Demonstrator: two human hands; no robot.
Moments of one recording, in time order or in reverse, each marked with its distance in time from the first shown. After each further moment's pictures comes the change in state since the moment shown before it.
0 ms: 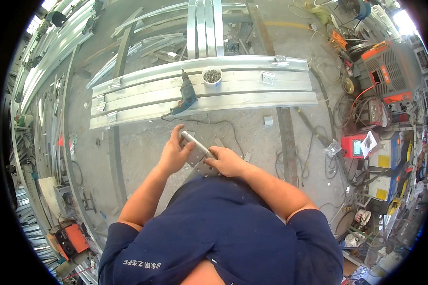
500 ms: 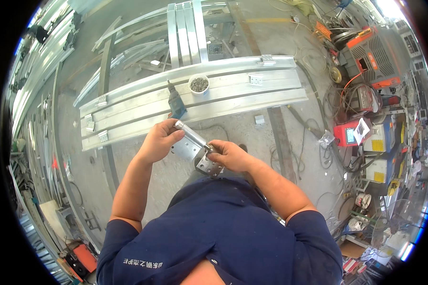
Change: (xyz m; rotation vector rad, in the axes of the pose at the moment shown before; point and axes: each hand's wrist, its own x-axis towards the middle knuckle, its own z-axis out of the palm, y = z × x) left_hand 0.087 0.067 -0.067 -0.295 -0.325 0.073; right_hand 0.020 -0.022 -0.053 0.339 0.018 0.032
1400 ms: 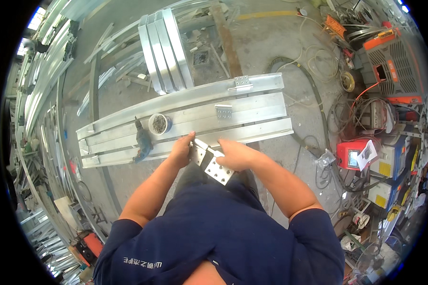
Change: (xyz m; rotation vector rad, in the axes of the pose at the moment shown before) left_hand 0.352 -0.031 0.211 -0.616 0.356 -0.572; right_hand 0.018 -0.092 -0.393 -0.514 -0.143 0.323
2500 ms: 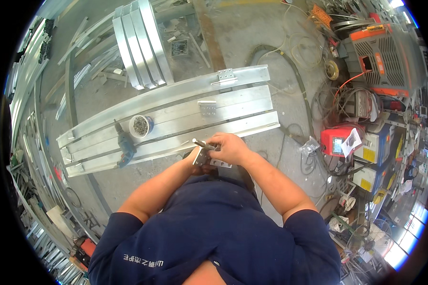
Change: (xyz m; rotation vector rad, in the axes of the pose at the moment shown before) left_hand 0.032 -0.032 0.062 -0.111 -0.572 -0.656; right_hand 0.066 0.064 0.006 0.001 0.383 -0.294
